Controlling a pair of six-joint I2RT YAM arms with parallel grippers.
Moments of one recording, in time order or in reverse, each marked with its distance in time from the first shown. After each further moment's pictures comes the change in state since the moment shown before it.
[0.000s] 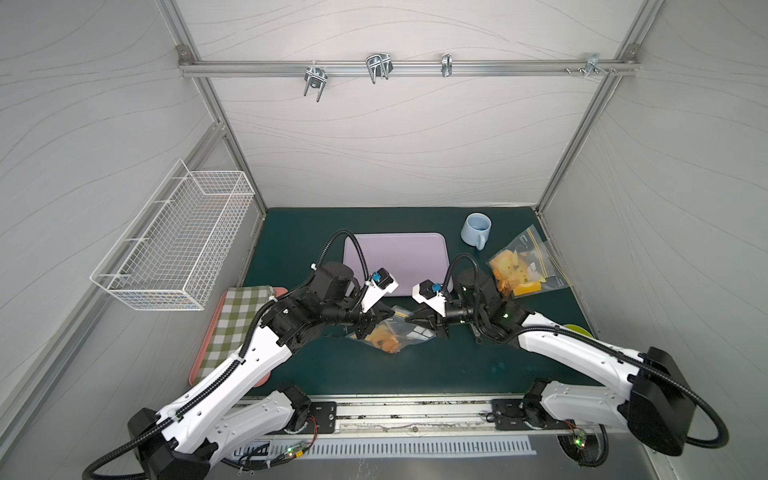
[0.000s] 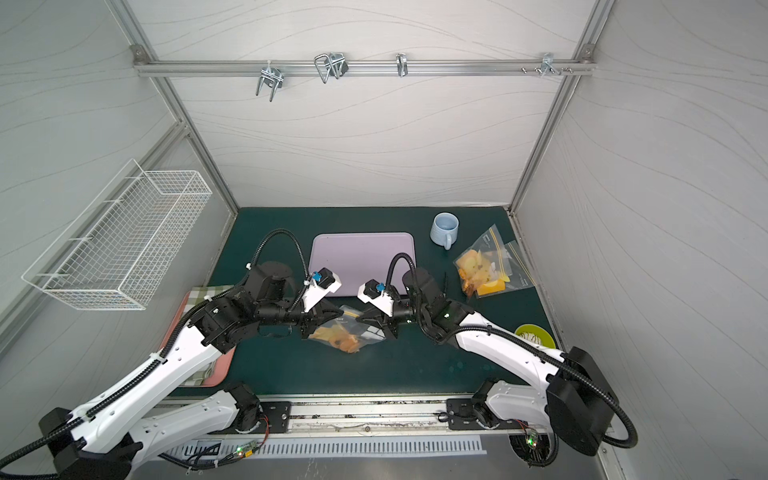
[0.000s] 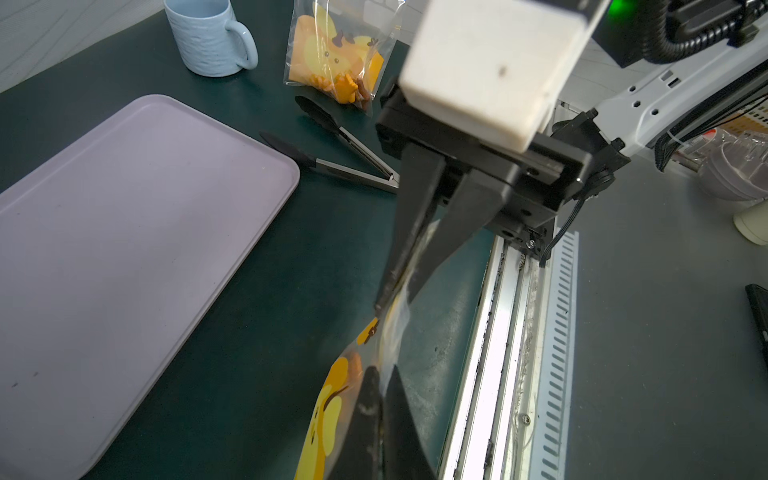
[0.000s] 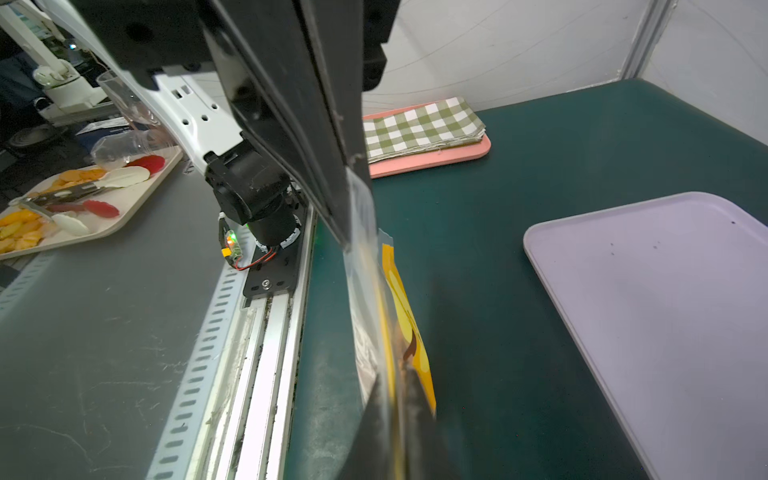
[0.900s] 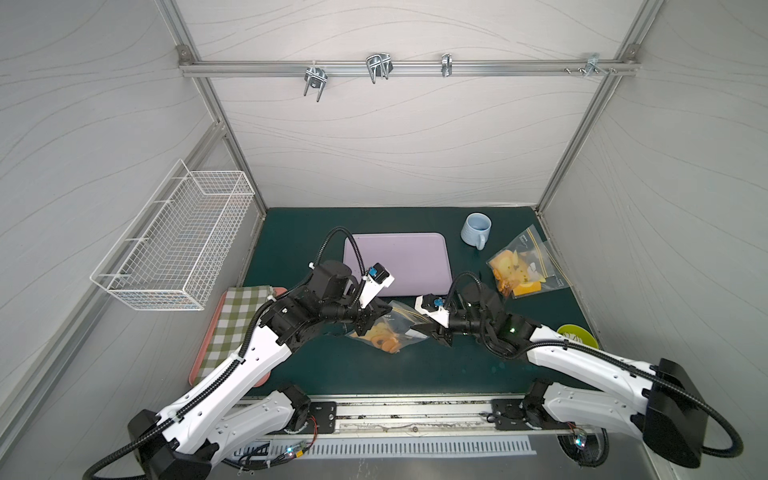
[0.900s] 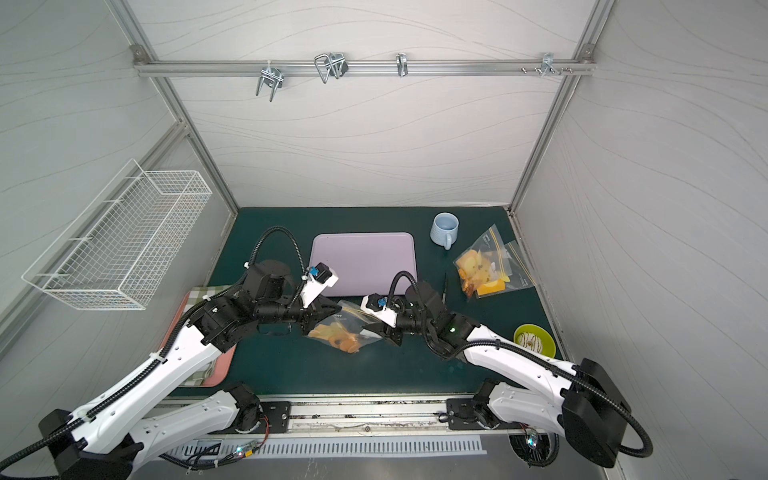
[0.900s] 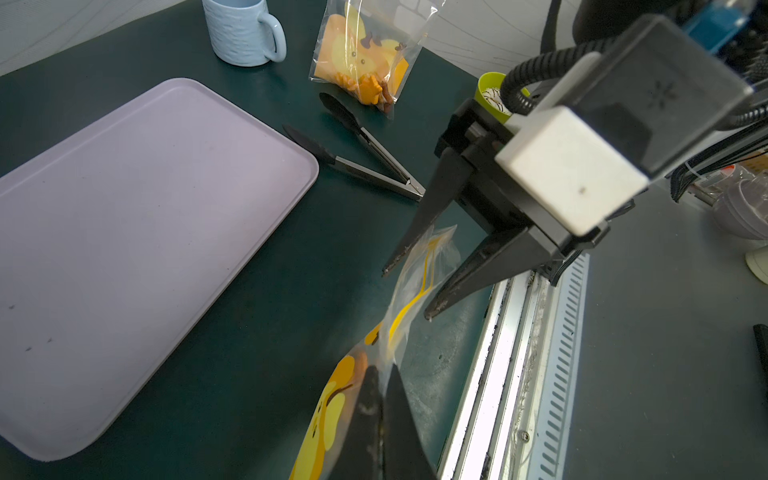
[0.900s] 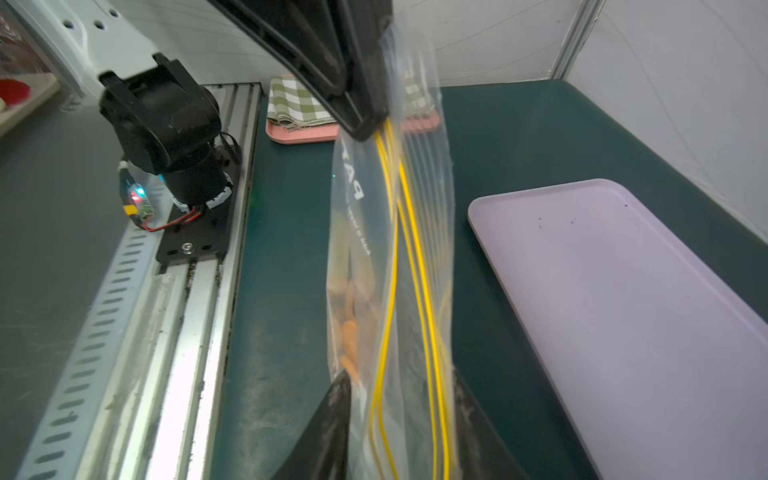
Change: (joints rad) left arm 0.025 0.001 0.000 0.010 -0.021 -0.076; right arm 0.091 -0.095 -0.094 0.018 0.273 -0.116
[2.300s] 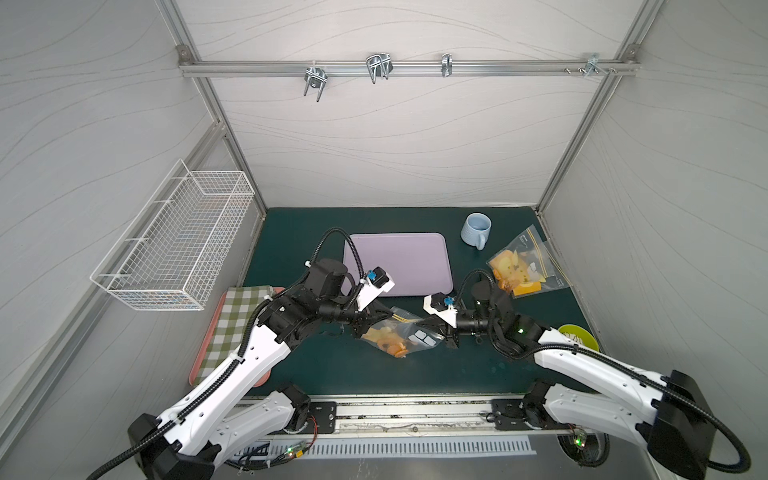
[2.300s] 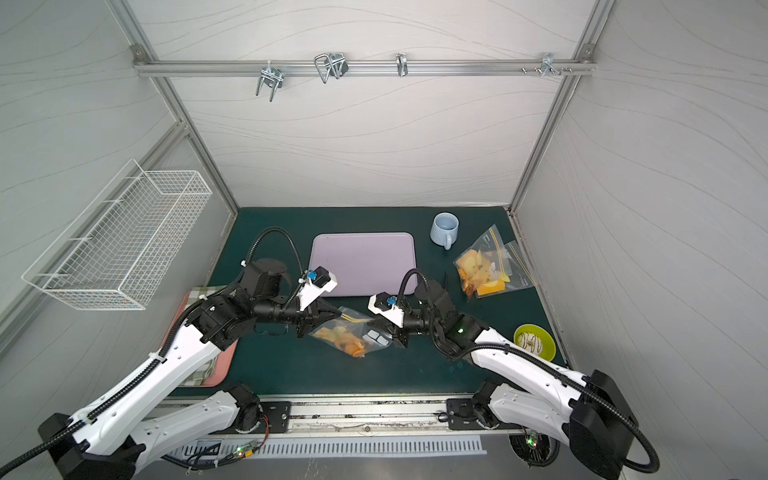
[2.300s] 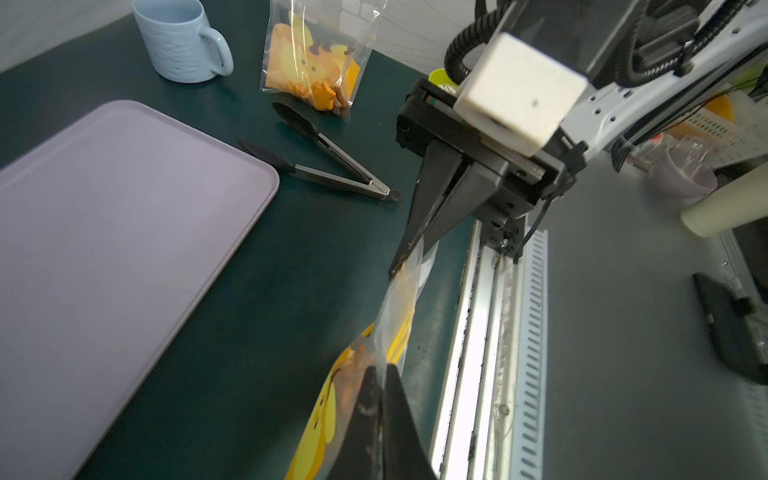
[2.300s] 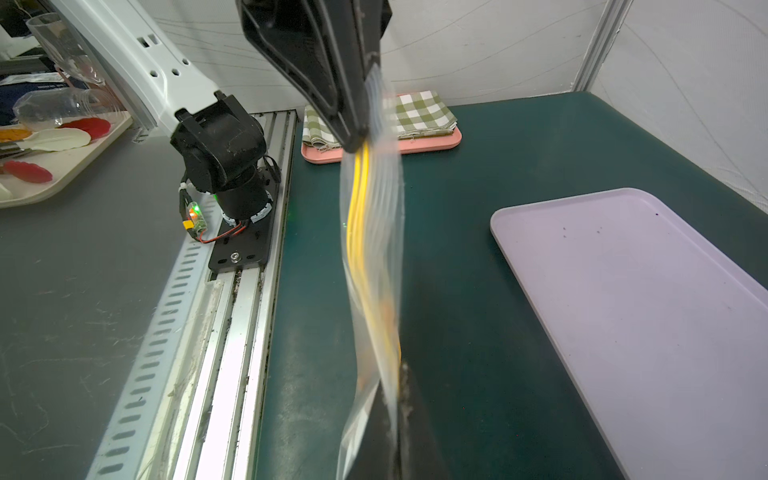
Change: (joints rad) left arm 0.039 -0.001 0.002 -0.031 0.163 0.095; right arm -0.083 -0.063 -0.014 -0.039 -0.182 0.047
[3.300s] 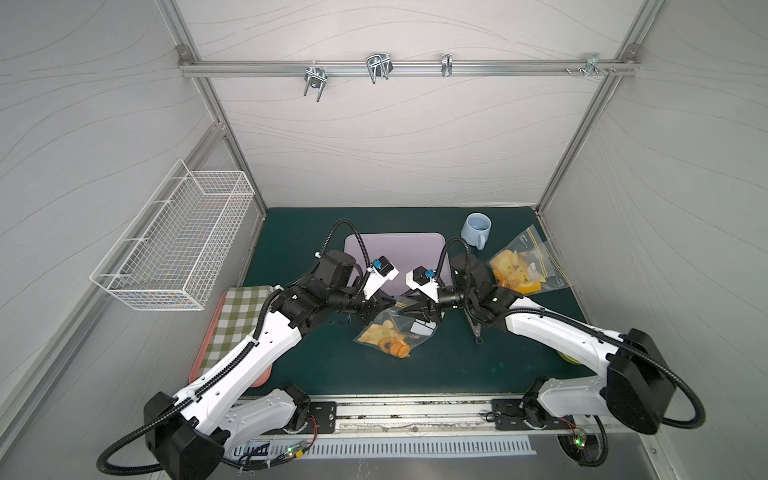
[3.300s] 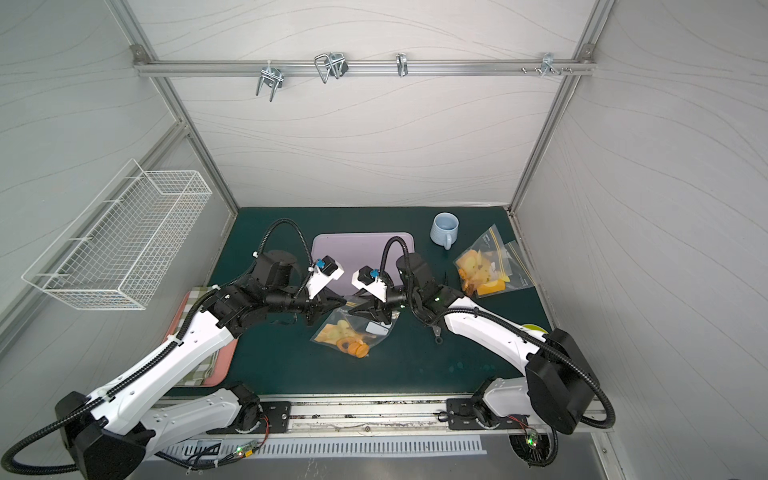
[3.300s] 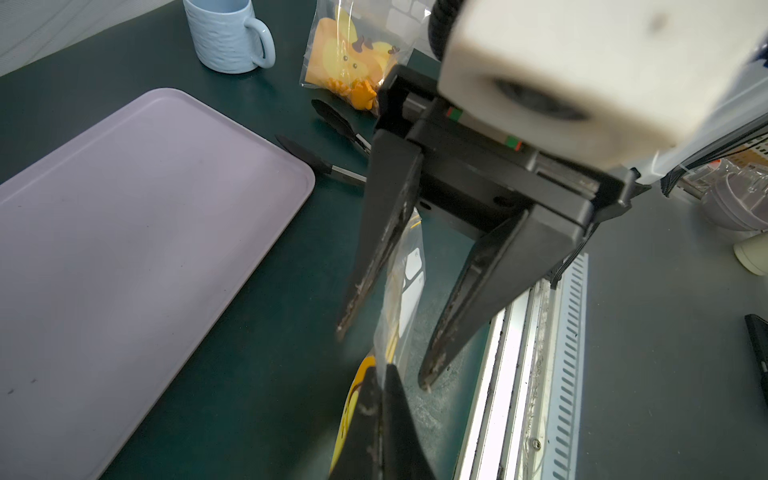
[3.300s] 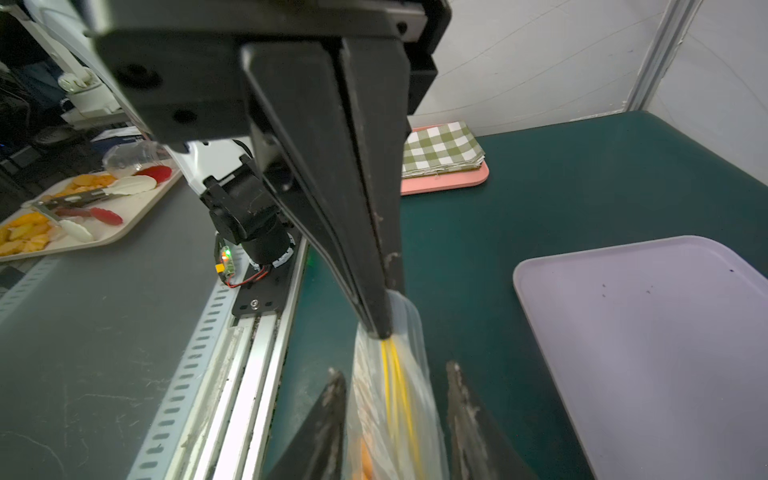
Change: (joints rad) left arm 0.011 0.106 0.035 0.064 -0.081 -0.021; right arm -0.036 0.309 0.254 0.046 -0.205 0.028
